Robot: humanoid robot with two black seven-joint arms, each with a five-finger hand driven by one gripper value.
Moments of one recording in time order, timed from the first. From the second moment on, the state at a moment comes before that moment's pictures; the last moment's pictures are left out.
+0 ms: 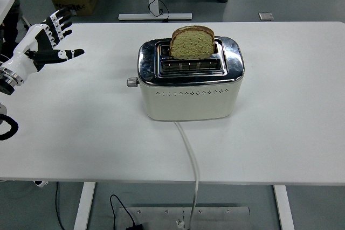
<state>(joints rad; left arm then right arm) -0.71 0.64 -0.65 -0.89 0.58 -0.23 -0.50 0.03 0.00 0.29 0.08 -0.32 0.06 0.06</state>
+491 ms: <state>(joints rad) -0.66 0.81 -0.65 -1.05 0.97 -0.26 -0.51 0.03 0.00 0.29 0.08 -0.32 0.06 0.06</state>
